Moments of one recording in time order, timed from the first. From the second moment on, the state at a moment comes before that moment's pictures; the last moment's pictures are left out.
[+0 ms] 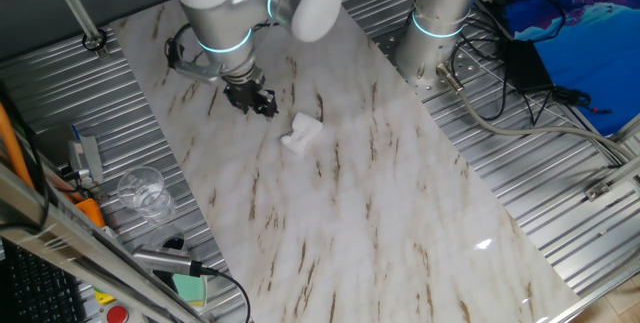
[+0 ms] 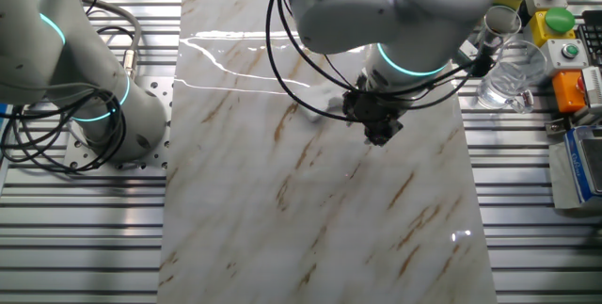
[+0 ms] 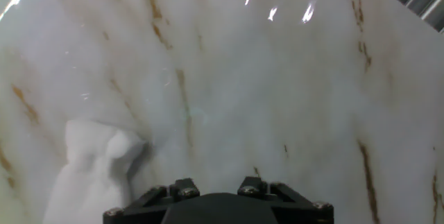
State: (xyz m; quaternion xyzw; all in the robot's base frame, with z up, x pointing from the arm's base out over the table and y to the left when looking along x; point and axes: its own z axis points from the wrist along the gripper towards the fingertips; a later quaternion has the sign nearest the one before) arm 0.475 -0.027 0.038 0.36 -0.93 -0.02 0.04
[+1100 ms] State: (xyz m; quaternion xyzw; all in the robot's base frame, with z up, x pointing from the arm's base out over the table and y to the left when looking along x) arm 0.483 -0.045 0.038 0.26 -0.96 -0.02 0.07
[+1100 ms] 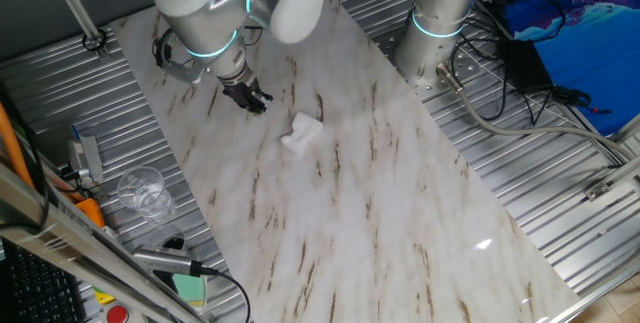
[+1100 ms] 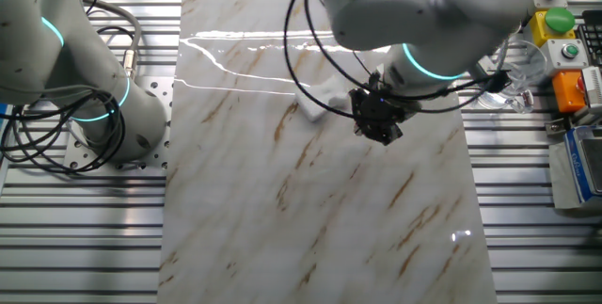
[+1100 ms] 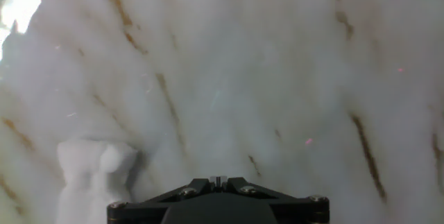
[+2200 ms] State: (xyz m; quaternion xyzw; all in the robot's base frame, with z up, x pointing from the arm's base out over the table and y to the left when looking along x) arm 0.547 -0.153 0.037 0.36 -0.93 -0.04 0.07
